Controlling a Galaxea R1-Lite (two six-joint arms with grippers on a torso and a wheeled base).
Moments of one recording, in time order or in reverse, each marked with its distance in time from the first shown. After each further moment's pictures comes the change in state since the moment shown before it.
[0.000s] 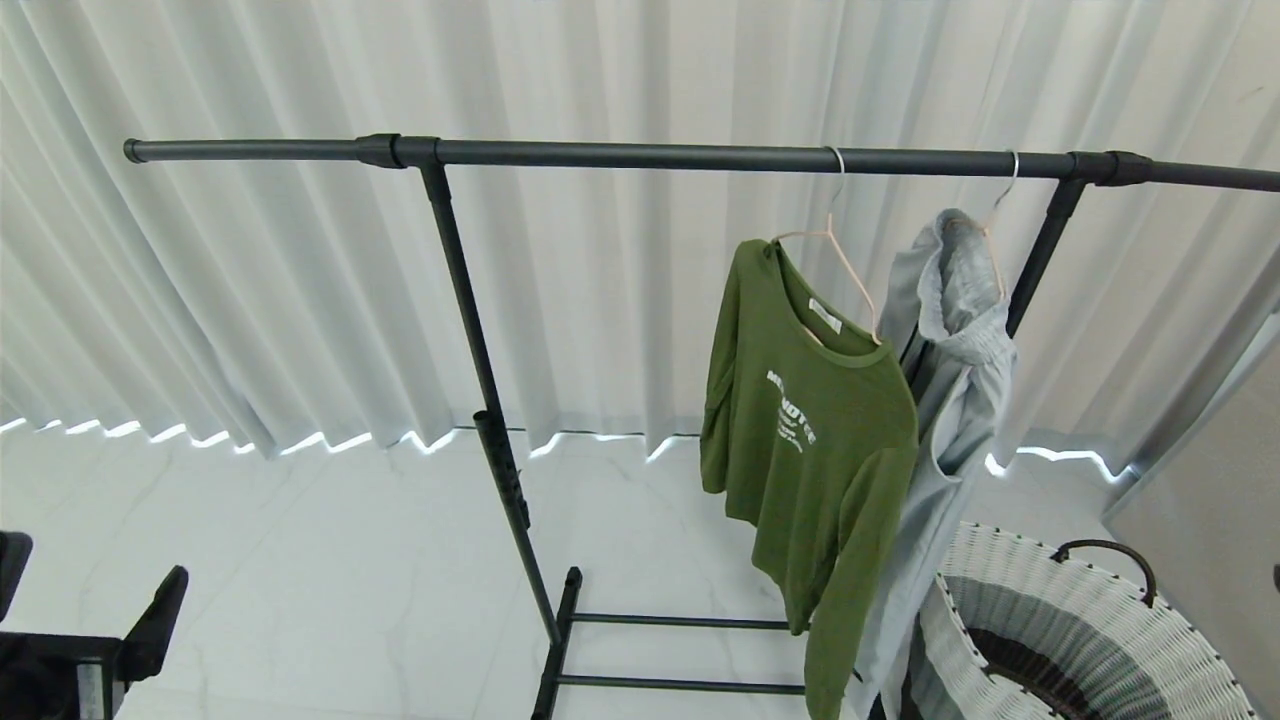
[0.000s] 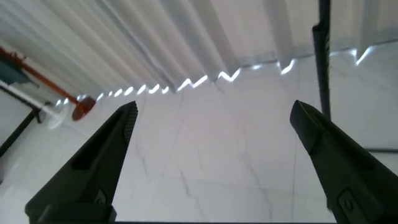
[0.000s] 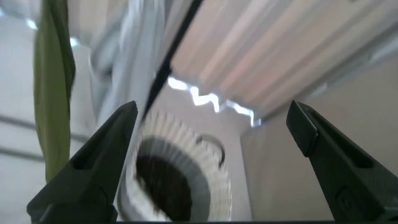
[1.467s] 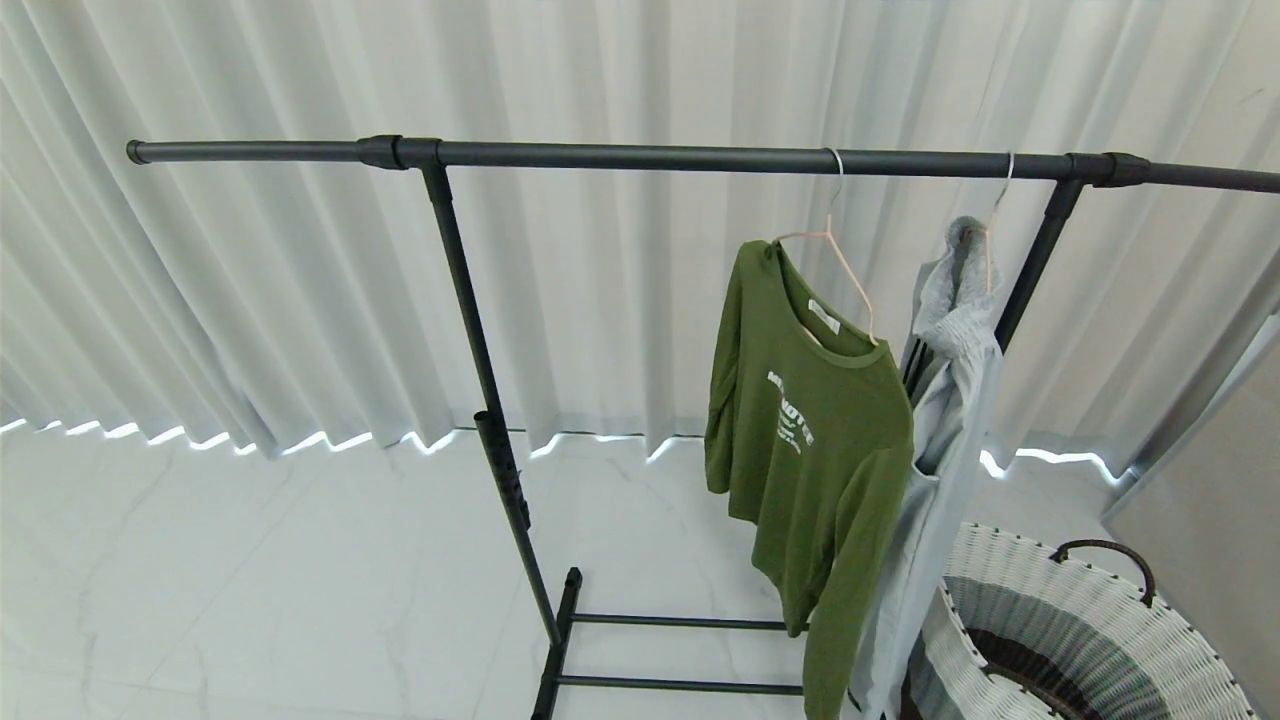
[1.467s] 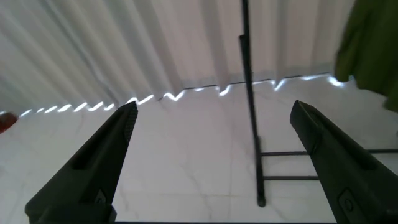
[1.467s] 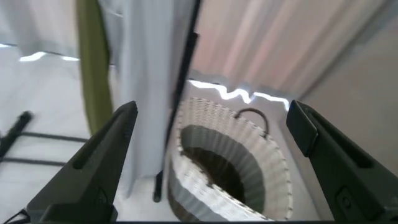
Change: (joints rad) left arm -0.126 -0.880 0.025 0.721 -0.206 -0.253; right arm -0.105 -0.583 0.320 0.124 0.232 0.235
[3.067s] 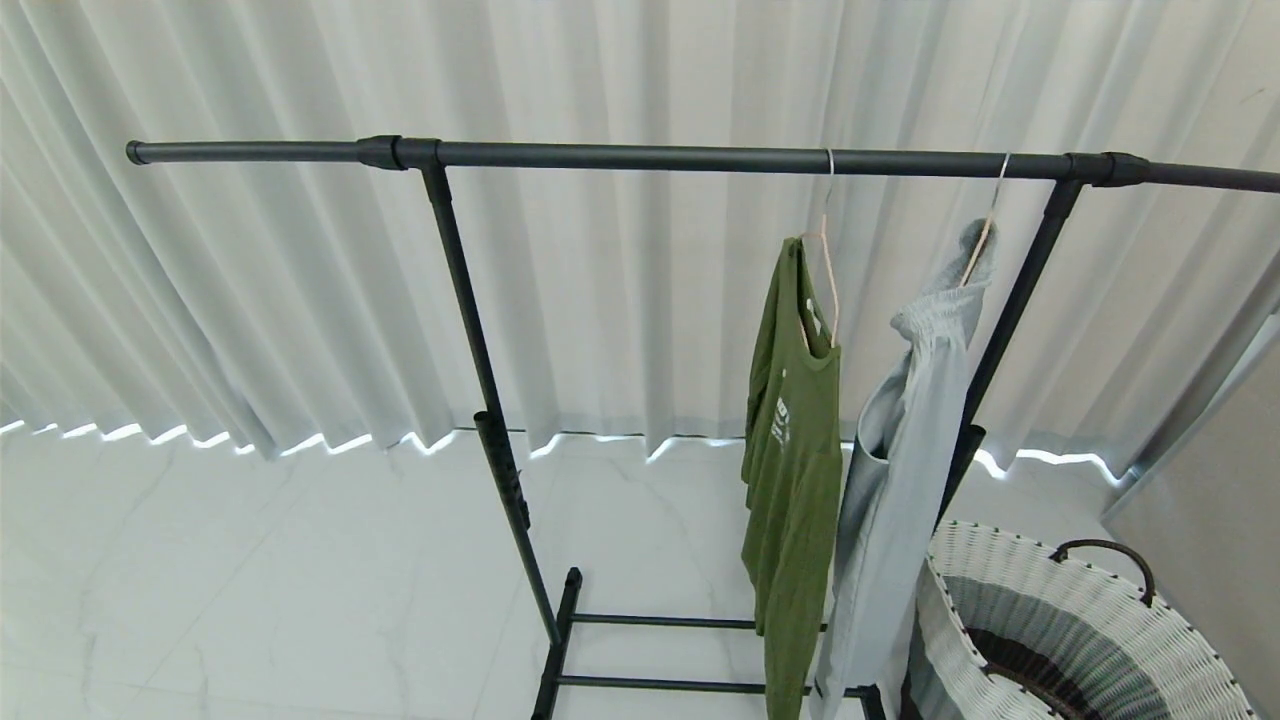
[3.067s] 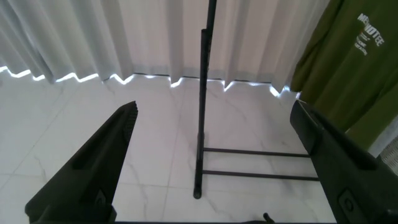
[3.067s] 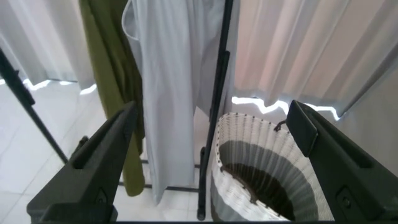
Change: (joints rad) left arm -0.007 -0.006 0.000 0.052 -0.039 -0.184; right arm 0.091 -0.085 0.002 -0.010 -0.041 0.163
